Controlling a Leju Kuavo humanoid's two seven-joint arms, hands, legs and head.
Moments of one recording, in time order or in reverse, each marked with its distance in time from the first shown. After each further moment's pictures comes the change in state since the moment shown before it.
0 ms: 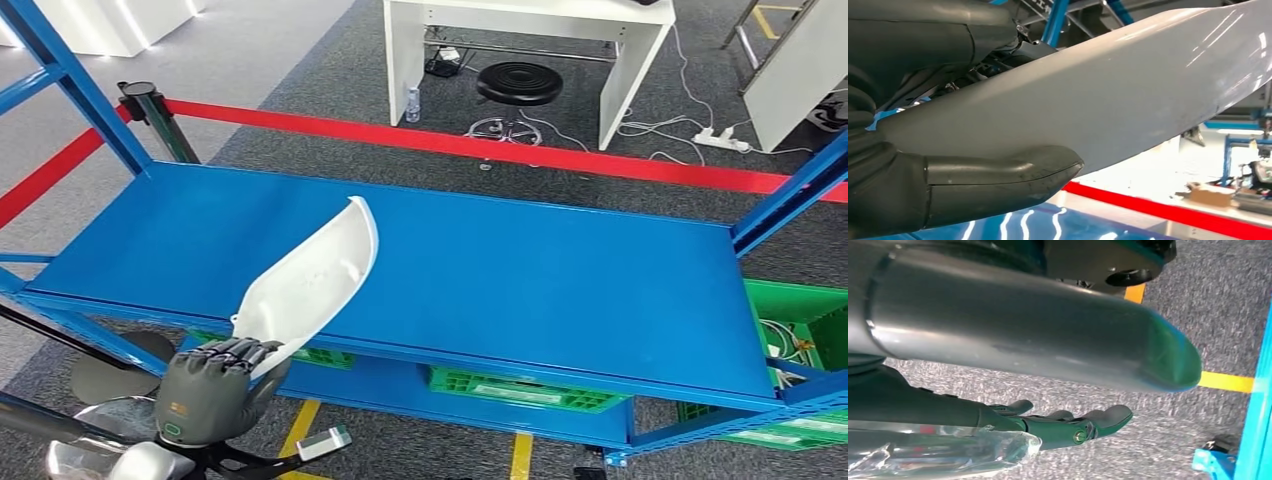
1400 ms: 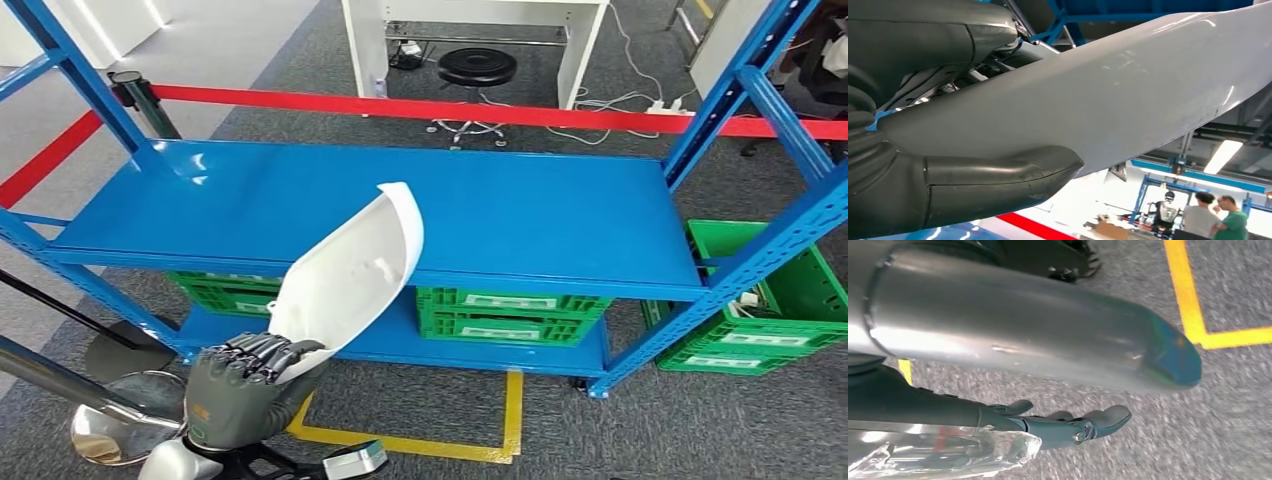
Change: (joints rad) left arm -0.056 -0.047 -0.106 0.017 0.109 0.100 -0.133; right arm 0.013 0.005 -0.131 -0.006 -0.107 -0.002 -0.045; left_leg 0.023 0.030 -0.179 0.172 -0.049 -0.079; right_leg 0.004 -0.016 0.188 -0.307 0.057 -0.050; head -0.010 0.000
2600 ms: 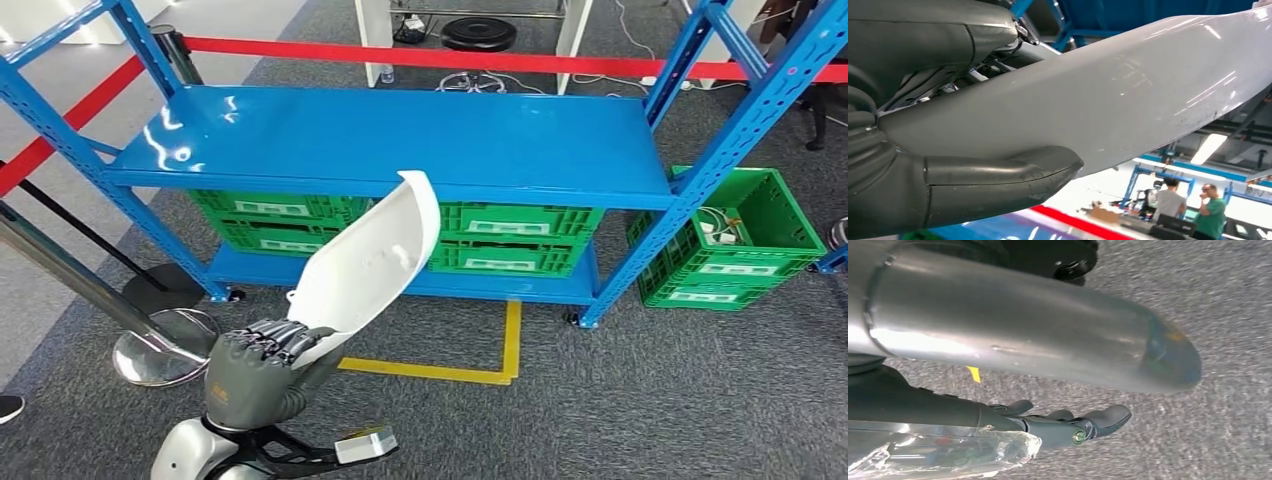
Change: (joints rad) left arm -0.080 -0.001 -0.016 0.077 0.046 -0.020 -0.006; right arm -0.006 0.012 -0.031 -0.003 -0.020 -0.004 -0.004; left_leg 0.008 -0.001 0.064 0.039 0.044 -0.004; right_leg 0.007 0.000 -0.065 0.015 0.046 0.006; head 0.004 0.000
